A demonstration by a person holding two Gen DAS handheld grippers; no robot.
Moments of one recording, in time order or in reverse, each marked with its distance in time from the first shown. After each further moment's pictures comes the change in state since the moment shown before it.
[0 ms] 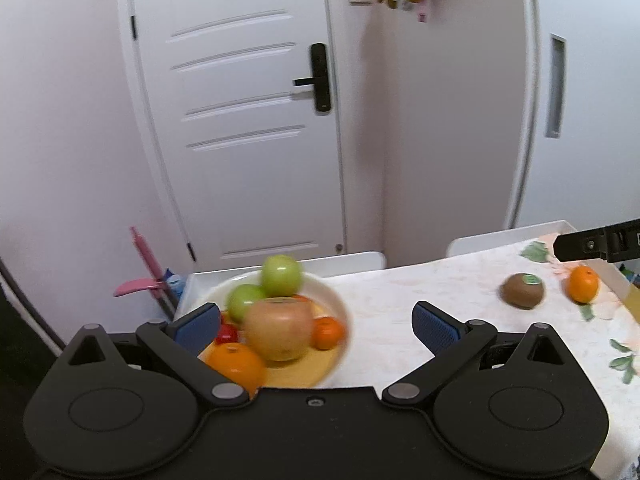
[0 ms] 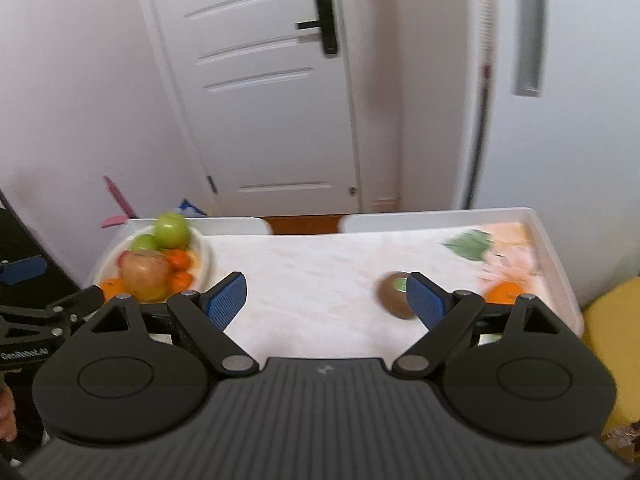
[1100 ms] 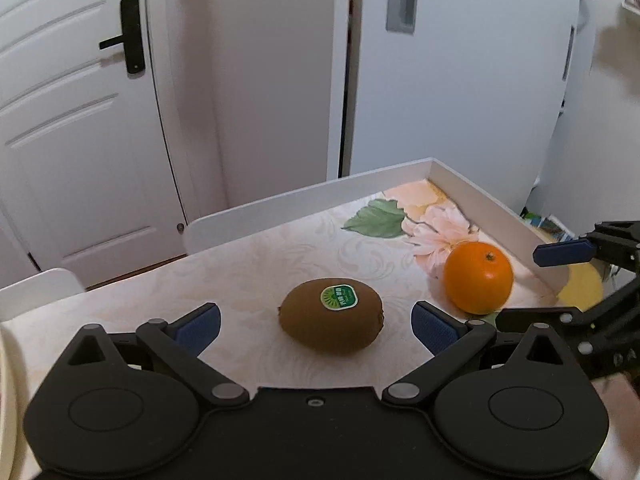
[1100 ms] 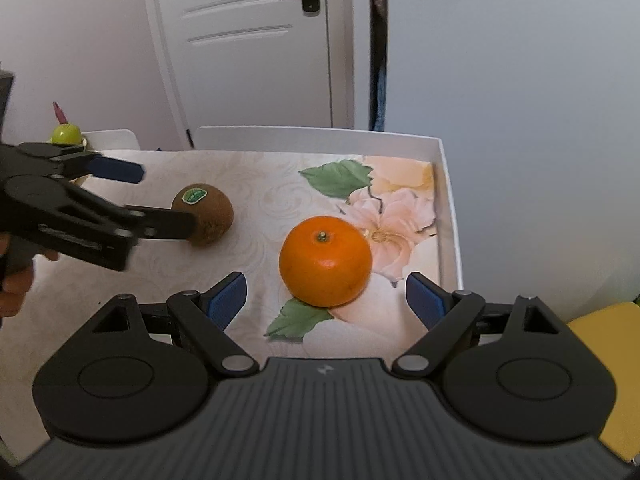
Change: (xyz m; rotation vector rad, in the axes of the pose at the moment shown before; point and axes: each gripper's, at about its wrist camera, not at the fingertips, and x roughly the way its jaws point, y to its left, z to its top) left arm 0.172 -0.212 0.004 0.156 0.112 -0.358; right arm 0.098 -0.180 -0.066 -0.152 0.048 0.058
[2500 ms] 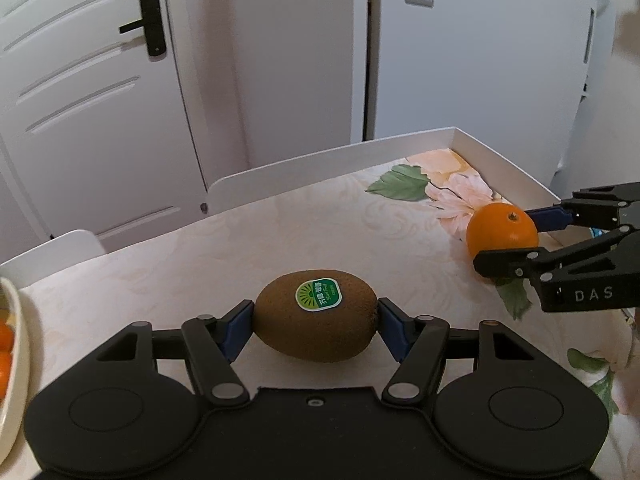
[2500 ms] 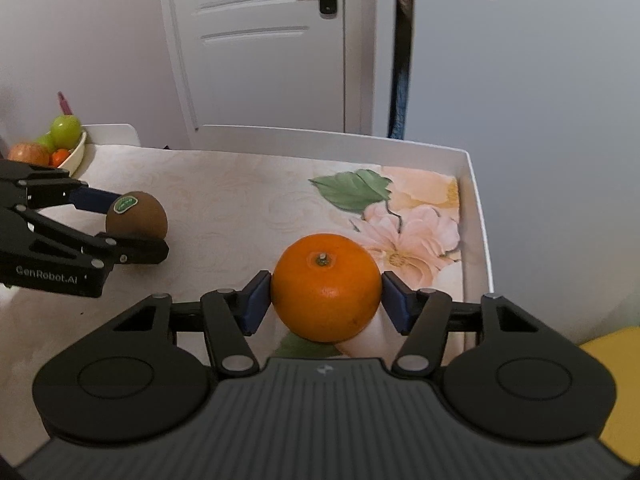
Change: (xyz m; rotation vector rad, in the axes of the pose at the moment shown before) left arm -0.009 0.003 -0.019 -0.024 0.042 0.070; right arm 0.019 0.010 0.010 -0.053 -0.025 0.024
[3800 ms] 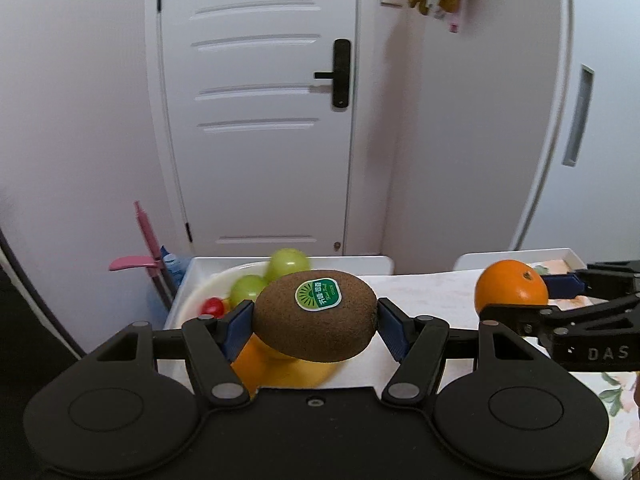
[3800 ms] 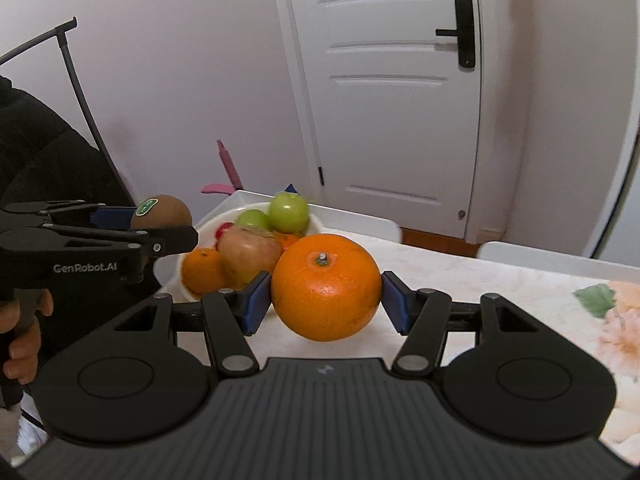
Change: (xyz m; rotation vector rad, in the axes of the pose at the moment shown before) left arm -0.210 0.181 -0.044 -0.276 -0.151 0.258; right arm -0.051 0.251 0.101 -0.028 -0.060 0.245
